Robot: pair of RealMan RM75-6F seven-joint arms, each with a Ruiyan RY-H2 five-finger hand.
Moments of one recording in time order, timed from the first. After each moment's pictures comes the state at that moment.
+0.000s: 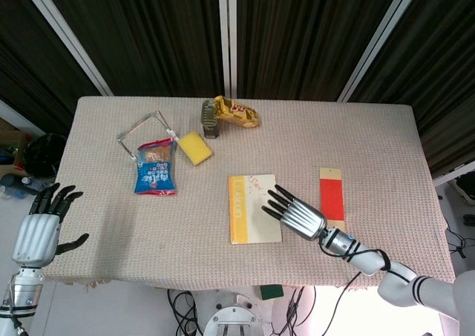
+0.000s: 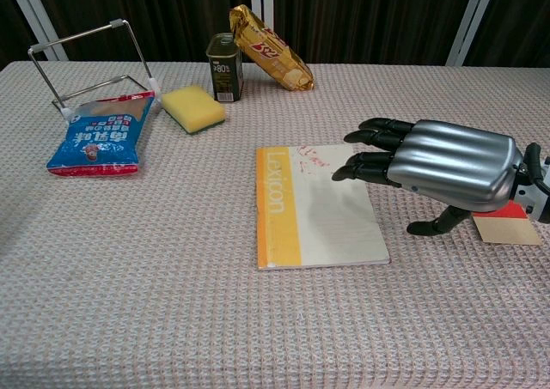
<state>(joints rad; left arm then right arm) -0.08 -1.17 -0.01 -1.73 1.54 1.55 0.14 0.65 -1.56 -0.04 -1.17 -1.90 1.09 -0.21</state>
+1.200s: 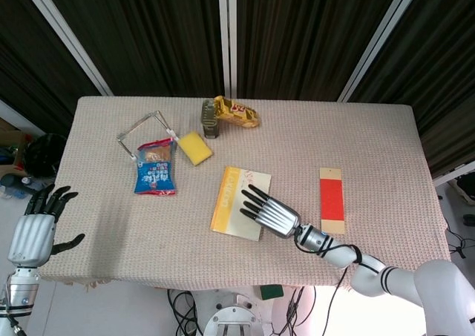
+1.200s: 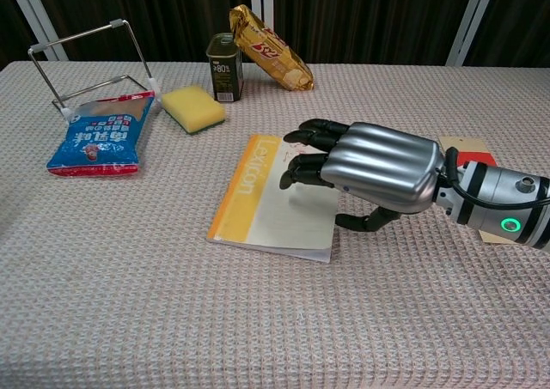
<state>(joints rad) -0.07 -1.17 -0.02 -1.69 1.53 1.53 0.09 0.75 -1.74 -0.04 -1.04 -1.87 1.13 -0.15</state>
